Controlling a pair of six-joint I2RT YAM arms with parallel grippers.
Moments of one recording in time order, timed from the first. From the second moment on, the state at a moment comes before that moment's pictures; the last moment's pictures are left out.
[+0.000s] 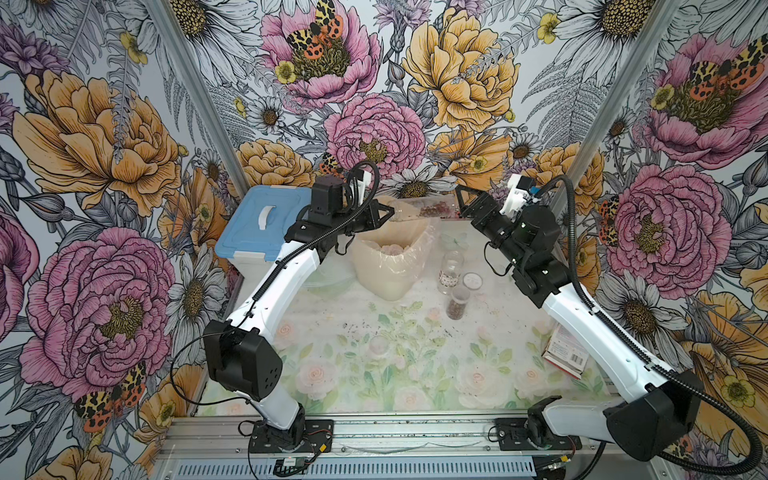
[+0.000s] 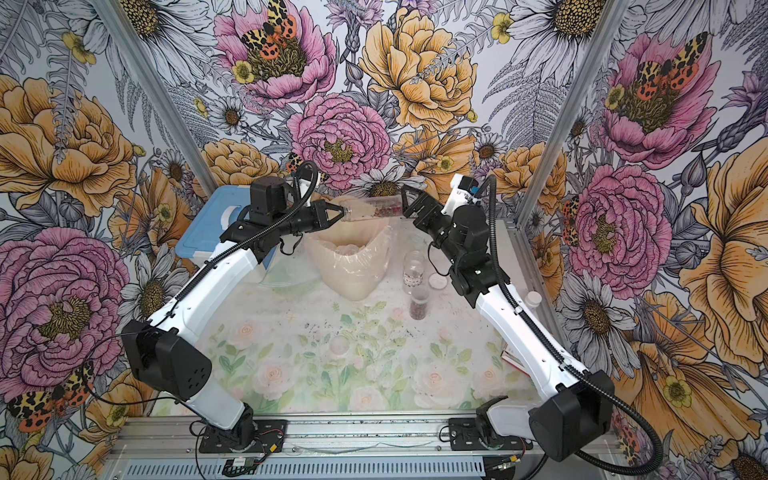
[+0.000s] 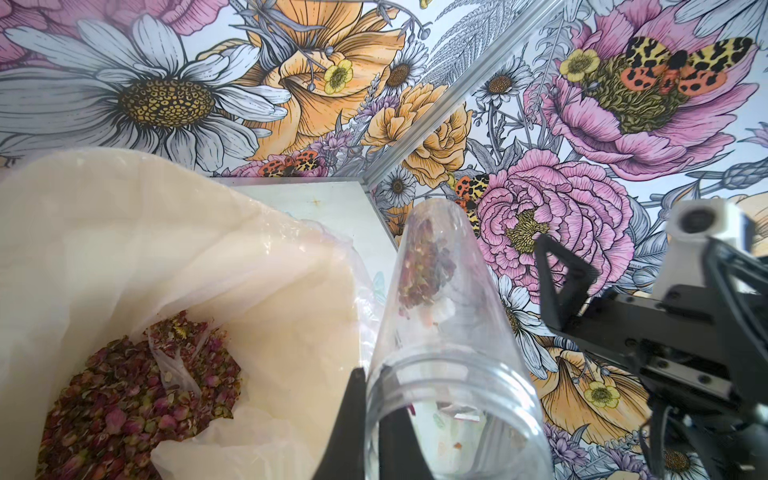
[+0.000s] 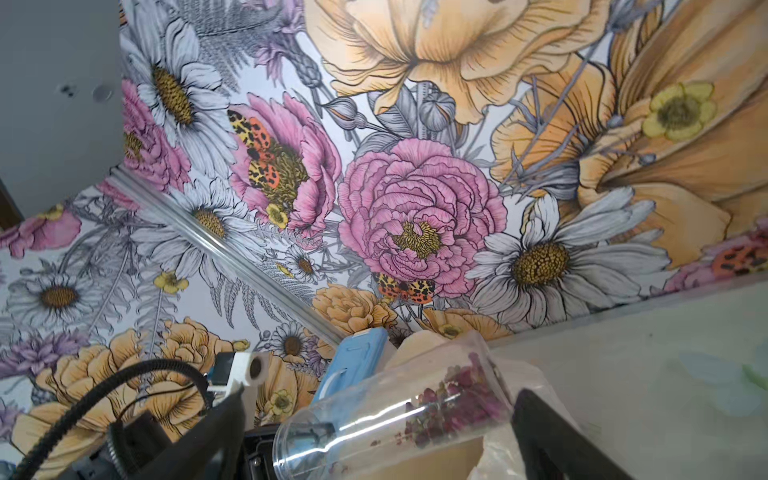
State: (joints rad) left arm -0.34 1.63 1.65 -0.39 0.58 -0.56; right arm 0.35 1.33 1.29 0.05 -0.11 0.92
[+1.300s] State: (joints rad) left arm -0.38 1.63 1.62 -0.23 0.60 -0.70; right arm 0.38 1.56 1.31 0.31 -0.17 1.48
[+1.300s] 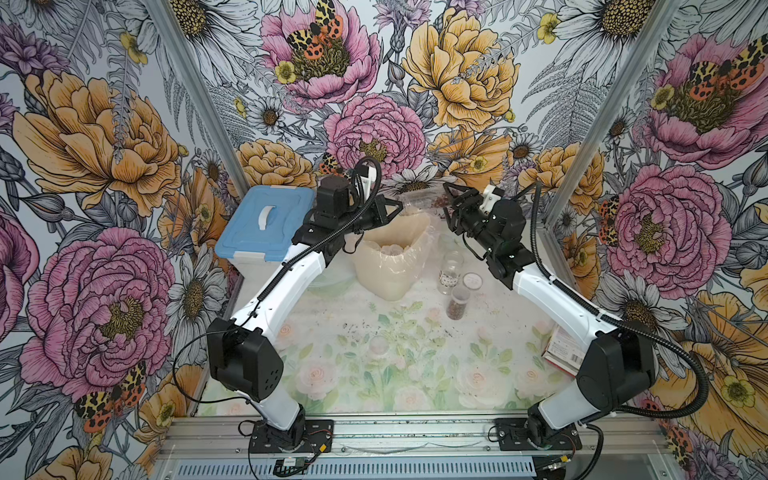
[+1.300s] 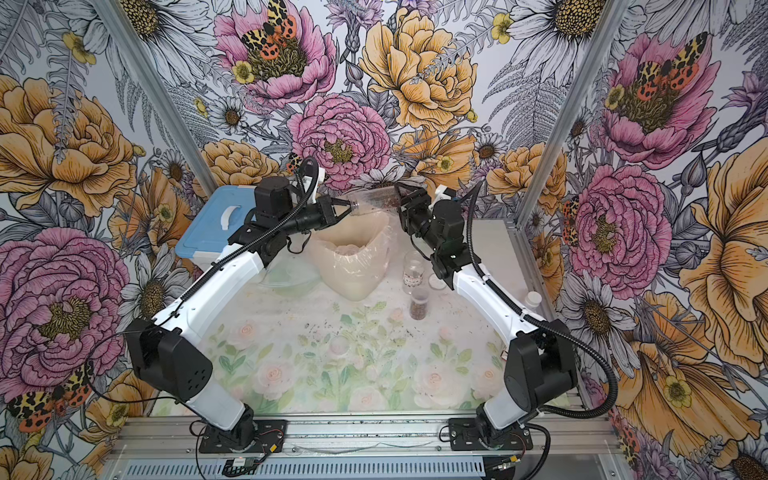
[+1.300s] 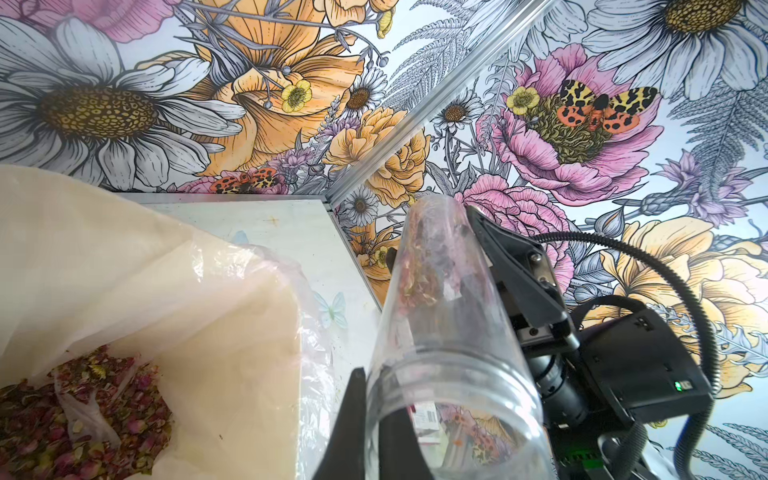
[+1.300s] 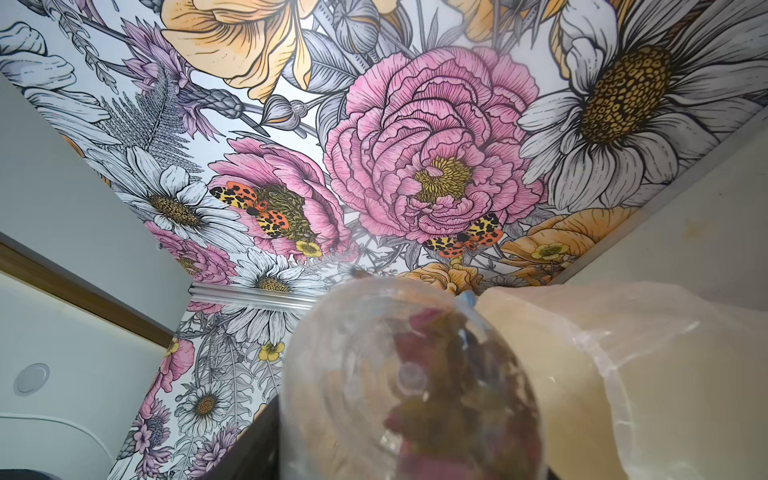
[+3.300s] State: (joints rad) left arm -0.29 1.17 1.13 -0.22 0.40 -0.58; right arm 0.53 1.76 1.68 -0.03 0.12 0.37
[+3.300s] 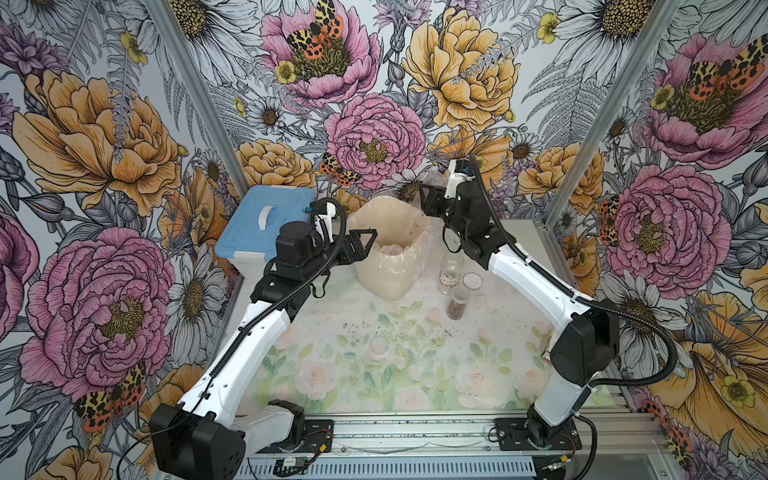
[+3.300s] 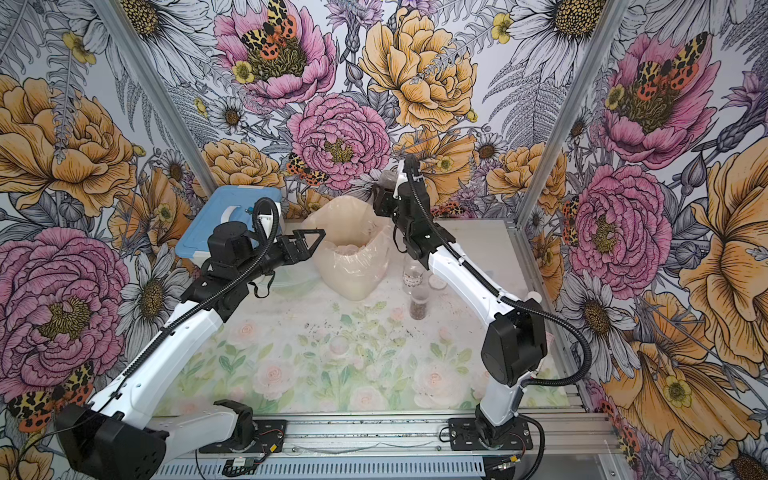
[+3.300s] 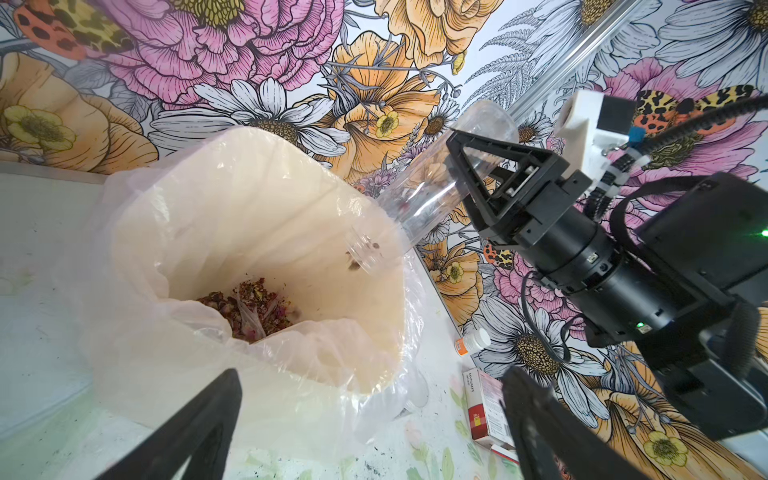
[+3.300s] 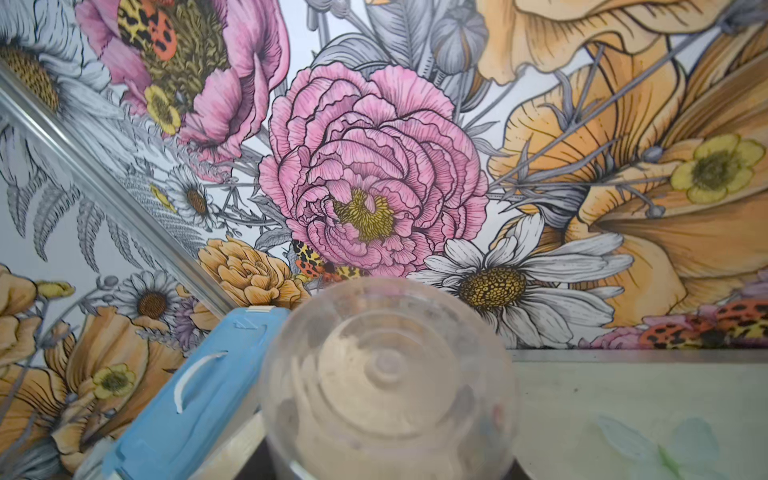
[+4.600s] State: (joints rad) left arm -0.29 1.17 1.10 -0.18 0.38 -0.58; right arm 0.66 1.84 1.81 -0.08 0.24 0.12
